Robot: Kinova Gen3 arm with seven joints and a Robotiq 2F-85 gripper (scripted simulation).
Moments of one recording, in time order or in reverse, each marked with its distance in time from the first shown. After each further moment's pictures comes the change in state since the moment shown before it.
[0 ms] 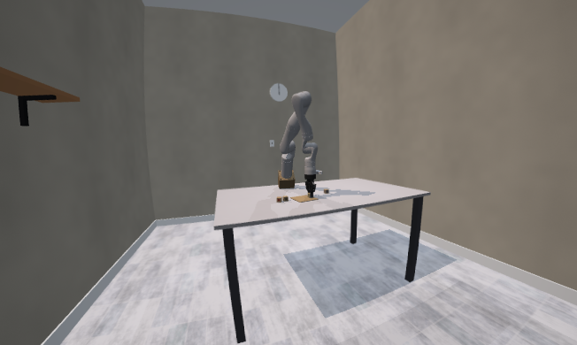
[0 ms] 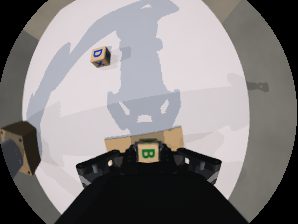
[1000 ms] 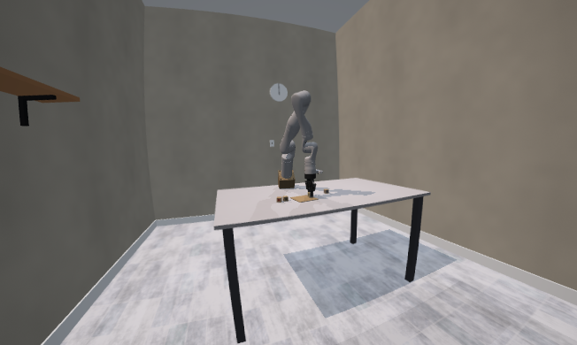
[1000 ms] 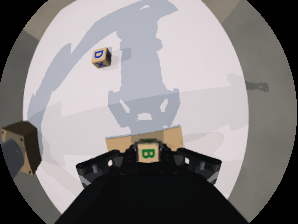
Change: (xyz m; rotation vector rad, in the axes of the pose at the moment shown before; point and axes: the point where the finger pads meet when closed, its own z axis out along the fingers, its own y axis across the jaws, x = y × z) arm 0.000 0.000 -0.004 0.000 0.000 0.000
